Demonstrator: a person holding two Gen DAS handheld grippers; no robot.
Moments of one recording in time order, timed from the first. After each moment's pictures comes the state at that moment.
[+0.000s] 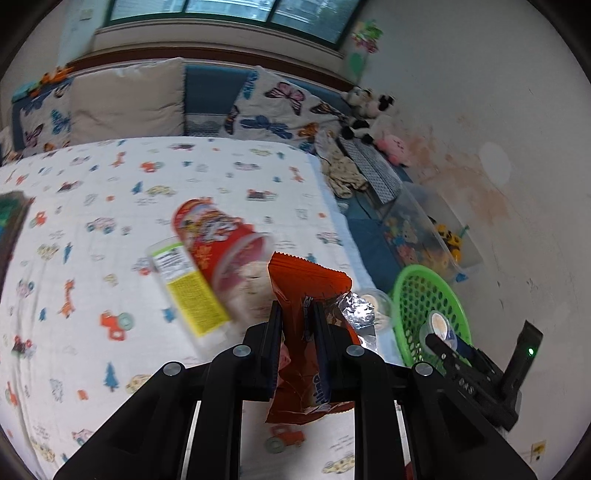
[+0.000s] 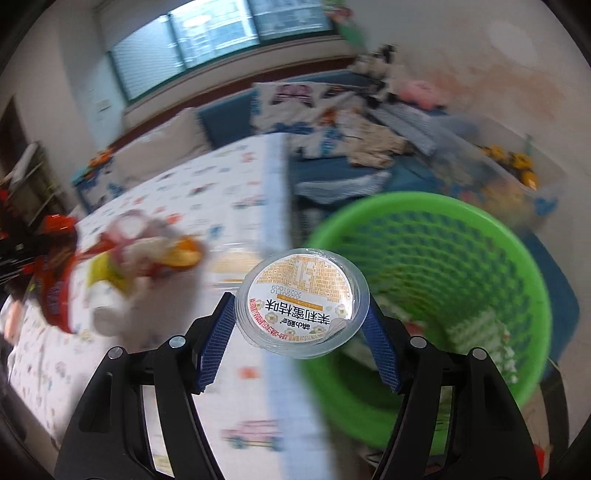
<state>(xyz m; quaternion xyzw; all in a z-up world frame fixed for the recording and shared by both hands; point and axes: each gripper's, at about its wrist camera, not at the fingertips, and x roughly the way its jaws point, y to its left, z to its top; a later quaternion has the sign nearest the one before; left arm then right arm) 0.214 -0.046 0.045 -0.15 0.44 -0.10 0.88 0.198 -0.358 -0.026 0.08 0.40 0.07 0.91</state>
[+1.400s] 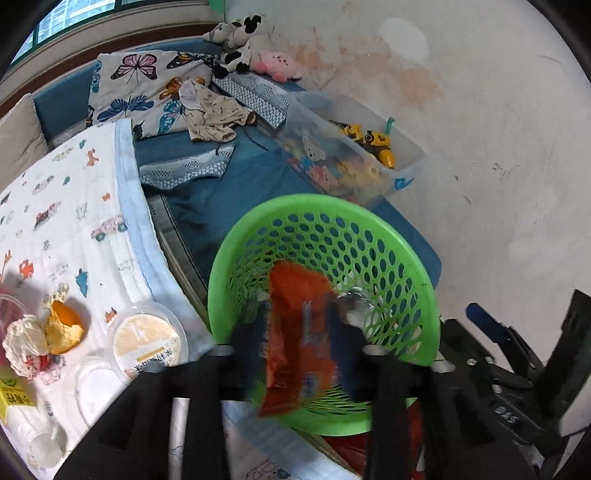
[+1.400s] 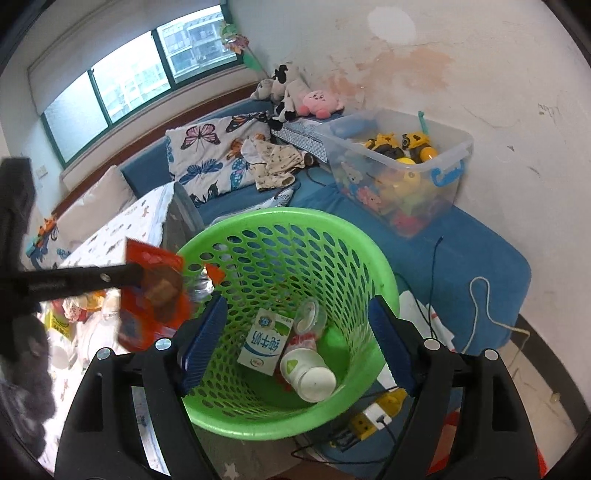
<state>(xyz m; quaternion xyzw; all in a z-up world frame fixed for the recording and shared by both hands) 0.279 -0.297 -0.012 -0.01 0.49 -0.26 0.83 0.146 -0.482 -0.018 0.15 0.35 -0.04 0.92</state>
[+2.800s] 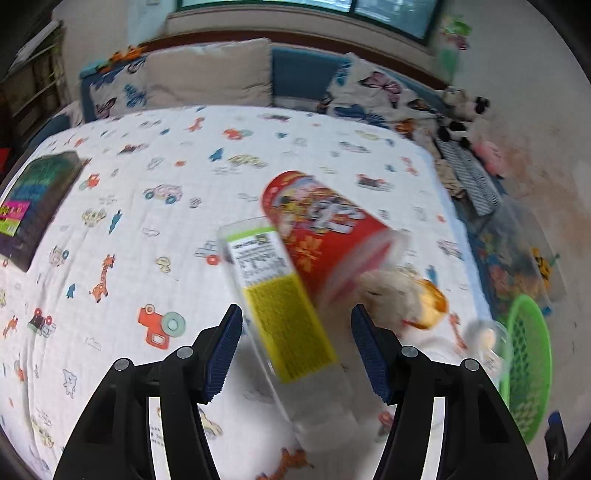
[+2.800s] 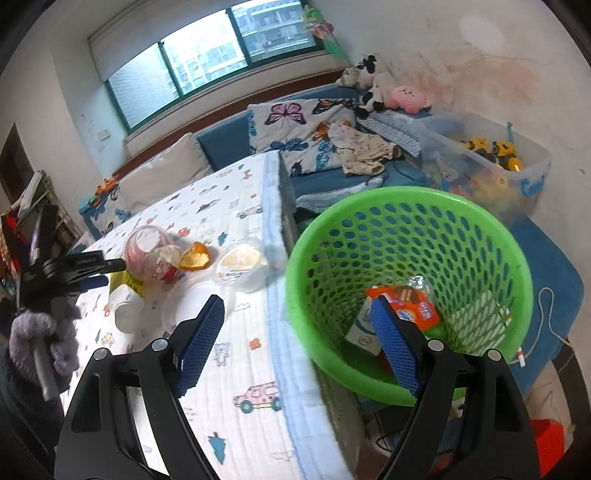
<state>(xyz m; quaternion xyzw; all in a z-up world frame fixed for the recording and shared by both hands) 0.263 -0.010 -0.031 -0.14 0.47 0.09 0.87 0.147 -0.354 -0.010 0.11 0.36 0.11 0.92</state>
